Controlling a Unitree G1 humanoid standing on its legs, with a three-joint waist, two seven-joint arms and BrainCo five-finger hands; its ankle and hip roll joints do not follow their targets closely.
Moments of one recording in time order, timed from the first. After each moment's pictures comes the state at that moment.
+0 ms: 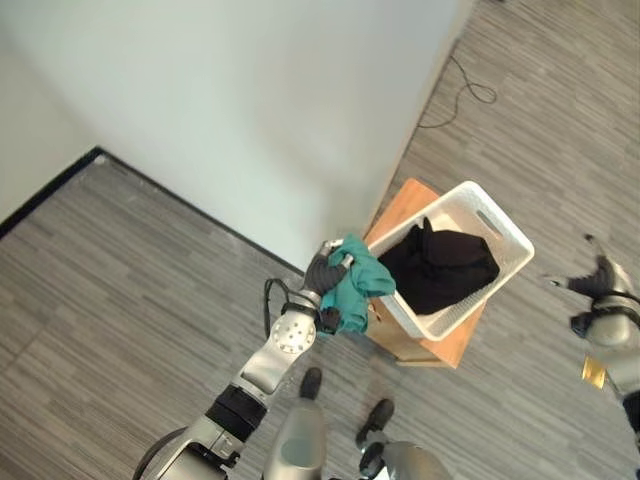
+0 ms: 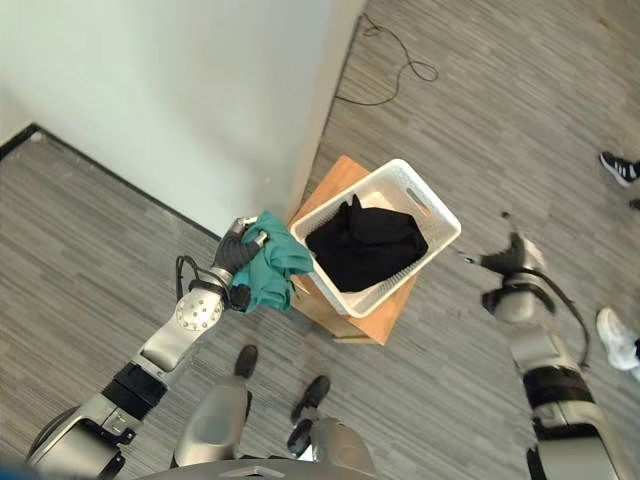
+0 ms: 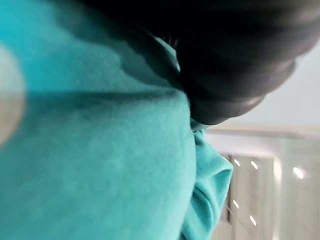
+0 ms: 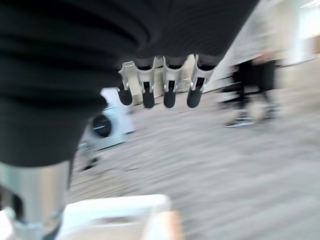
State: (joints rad) left arm -0.36 0.38 -0.48 0.08 -0.21 -0.11 0.27; right arm -0.20 -0.76 0.01 0.61 -0.11 0.02 -0.32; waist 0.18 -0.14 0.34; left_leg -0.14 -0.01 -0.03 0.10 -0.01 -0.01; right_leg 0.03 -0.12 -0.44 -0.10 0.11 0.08
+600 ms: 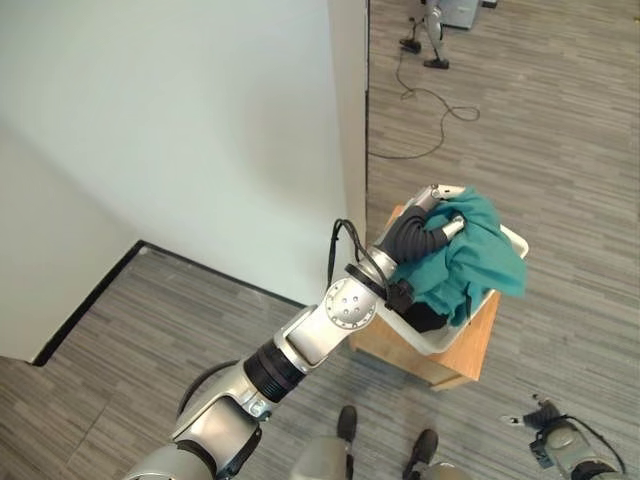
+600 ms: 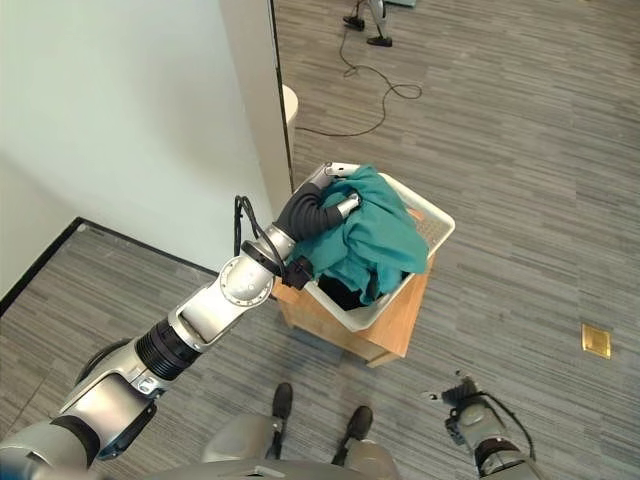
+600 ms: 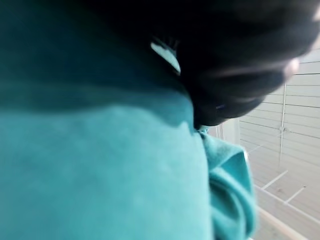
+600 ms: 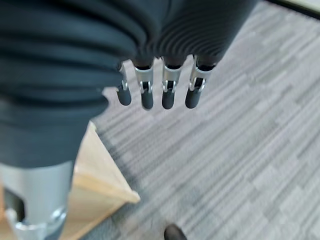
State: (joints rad) left arm -0.64 0.26 -0.67 0.01 -0.02 -0.14 0.23; right arm -0.13 -0.40 0.24 1.18 -0.09 0.04 -0.19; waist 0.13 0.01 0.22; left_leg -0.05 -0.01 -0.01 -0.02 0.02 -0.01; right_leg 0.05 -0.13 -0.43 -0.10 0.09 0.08
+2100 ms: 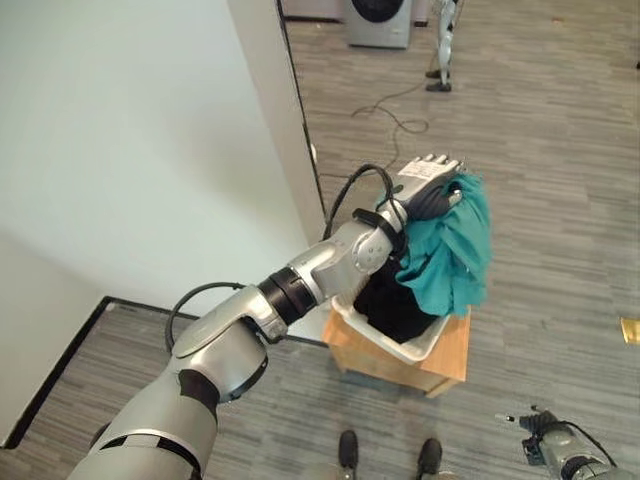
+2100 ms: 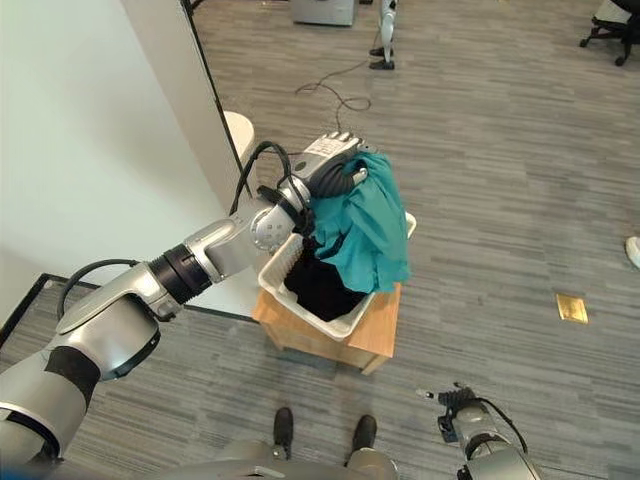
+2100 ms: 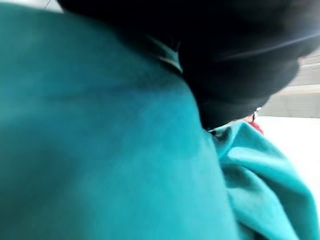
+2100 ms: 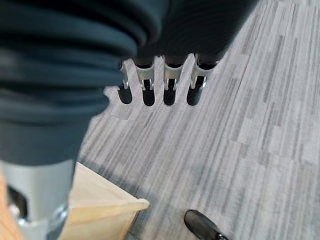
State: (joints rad) left arm -1.07 0.32 -0.87 0.43 0.26 -0.07 0.31; right arm -0.21 -0.38 0.24 1.29 0.12 0.02 -0.15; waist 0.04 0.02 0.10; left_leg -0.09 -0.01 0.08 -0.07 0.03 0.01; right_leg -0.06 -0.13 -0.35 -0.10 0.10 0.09
